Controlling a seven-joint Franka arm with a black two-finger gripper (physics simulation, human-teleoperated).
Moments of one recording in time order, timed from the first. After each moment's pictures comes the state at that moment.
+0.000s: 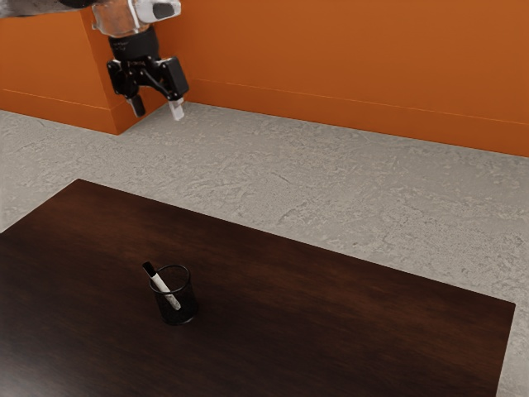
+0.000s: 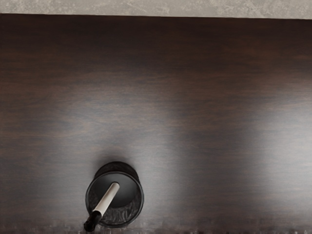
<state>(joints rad) -0.02 0.07 0.03 -1.37 -0.11 1.45 0.01</state>
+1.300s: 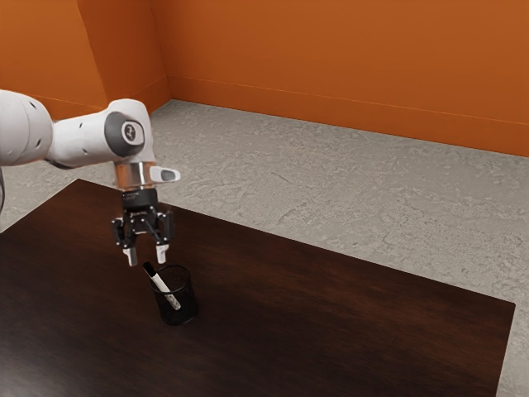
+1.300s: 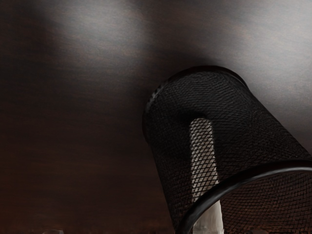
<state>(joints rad) 0.18 0.41 0.03 -1.72 -0.22 1.55 0.03</state>
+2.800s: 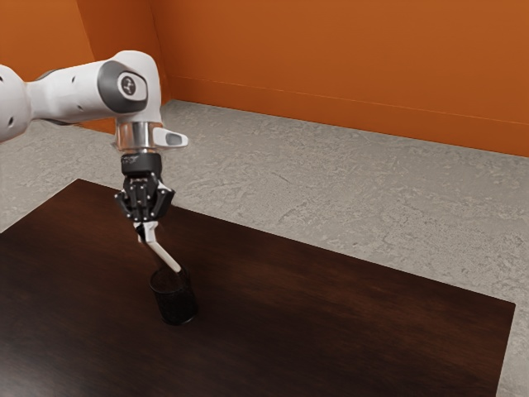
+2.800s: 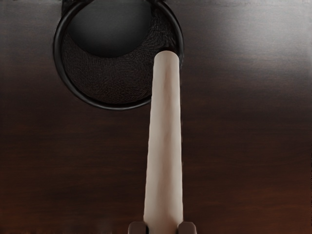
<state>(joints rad) 0.07 0.23 0.04 -1.69 -0.22 1.33 0.04</state>
